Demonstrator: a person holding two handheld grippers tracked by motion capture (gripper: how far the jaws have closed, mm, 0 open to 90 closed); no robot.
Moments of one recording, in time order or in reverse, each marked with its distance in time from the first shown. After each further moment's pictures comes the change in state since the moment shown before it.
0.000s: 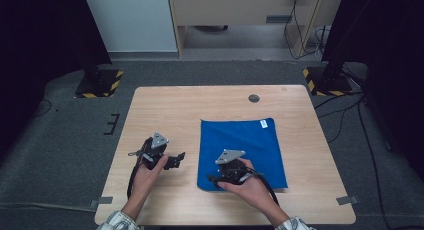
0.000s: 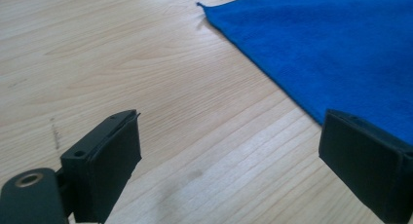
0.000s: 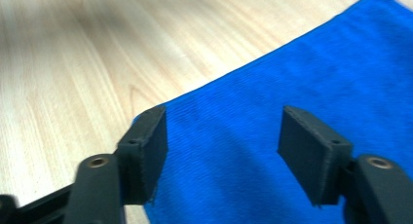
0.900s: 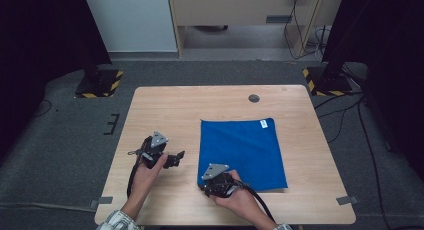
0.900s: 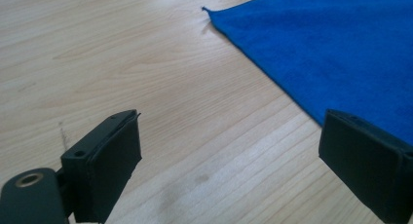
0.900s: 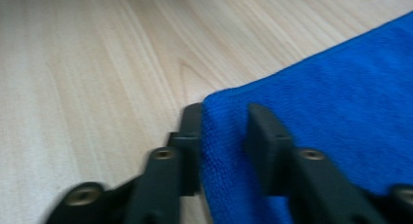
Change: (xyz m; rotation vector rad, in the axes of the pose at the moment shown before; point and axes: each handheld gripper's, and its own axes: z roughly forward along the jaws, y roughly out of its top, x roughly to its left) left arm -0.001 0.009 0.001 -0.014 -0.010 0.001; right arm 0.036 -0.012 0.030 0.046 0.025 -0.089
